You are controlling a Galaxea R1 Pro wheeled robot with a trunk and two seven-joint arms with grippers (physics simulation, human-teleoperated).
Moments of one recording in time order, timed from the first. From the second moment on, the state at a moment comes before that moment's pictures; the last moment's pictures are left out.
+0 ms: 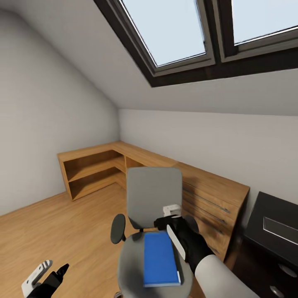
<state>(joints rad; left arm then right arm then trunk) 0.14 0.00 0.34 -1.55 0.82 0.49 0.26 -0.66 0.17 0.30 -0.75 -0.12 0.58 -0.15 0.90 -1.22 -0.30</state>
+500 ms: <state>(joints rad) 0.13 0.00 0.37 -1.56 0.87 0.50 0.22 -0.84 0.17 0.29 -0.44 -0.28 0.55 -0.14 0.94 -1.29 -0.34</state>
